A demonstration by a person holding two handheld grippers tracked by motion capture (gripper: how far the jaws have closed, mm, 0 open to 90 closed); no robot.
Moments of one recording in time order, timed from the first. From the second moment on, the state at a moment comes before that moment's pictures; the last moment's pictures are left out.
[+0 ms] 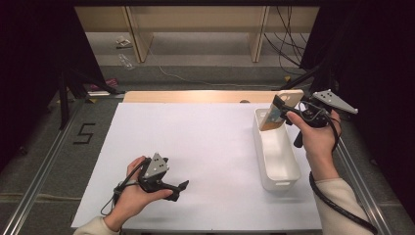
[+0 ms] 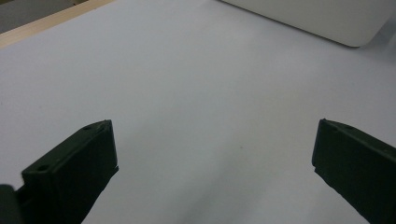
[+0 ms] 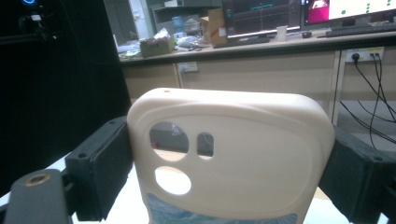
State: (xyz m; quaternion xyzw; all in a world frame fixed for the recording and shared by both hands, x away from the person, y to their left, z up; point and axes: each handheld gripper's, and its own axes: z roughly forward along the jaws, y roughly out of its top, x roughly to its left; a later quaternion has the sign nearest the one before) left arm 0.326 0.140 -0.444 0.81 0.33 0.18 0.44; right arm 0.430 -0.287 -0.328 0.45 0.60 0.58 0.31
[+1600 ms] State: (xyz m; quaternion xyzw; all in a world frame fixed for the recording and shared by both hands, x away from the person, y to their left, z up) left arm 0.327 0.140 -0.444 0.81 0.33 0.17 0.44; right arm 0.456 -0.283 -0.326 0.47 0.61 0.55 0.33
